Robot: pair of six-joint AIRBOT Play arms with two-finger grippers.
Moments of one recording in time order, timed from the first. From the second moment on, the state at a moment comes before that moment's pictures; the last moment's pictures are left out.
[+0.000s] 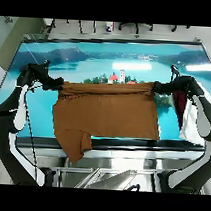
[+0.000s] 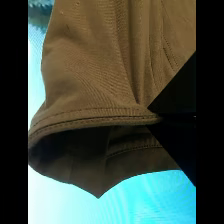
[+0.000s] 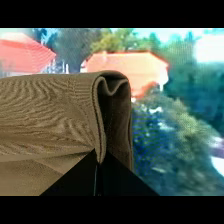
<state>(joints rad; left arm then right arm) 0.09 -1.99 1.81 -1.88 1.21 1.60 -0.20 -1.89 1.49 2.24 -0.90 -1.94</state>
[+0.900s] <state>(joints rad) 0.15 -1.70 1.78 -1.90 1.61 1.54 -0.40 -1.53 1.40 2.27 -1.27 -1.93</state>
